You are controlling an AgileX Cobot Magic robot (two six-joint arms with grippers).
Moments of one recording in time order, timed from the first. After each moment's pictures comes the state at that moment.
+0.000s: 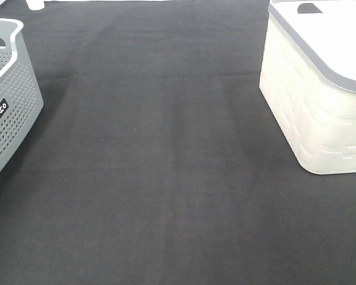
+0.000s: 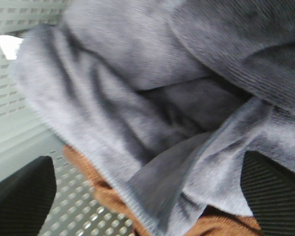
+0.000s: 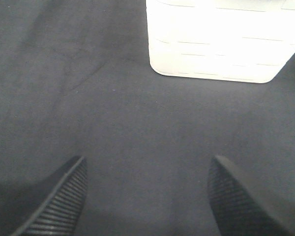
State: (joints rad) left arm 0.17 1.89 -1.35 0.19 0.62 1.27; right arm 0.10 0.00 -0.46 0.00 1.11 -0.05
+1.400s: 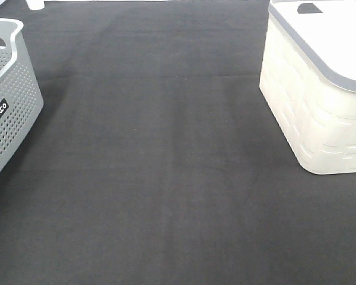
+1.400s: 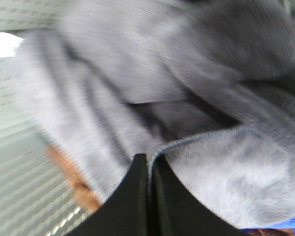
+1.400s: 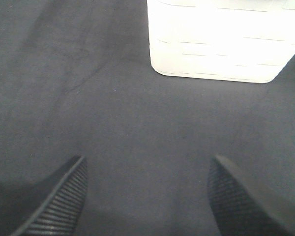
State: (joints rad) left arm 0.16 1.82 -1.35 0.11 0.67 1.13; right arm 0.10 0.00 -0.46 0.00 1.11 -0.05
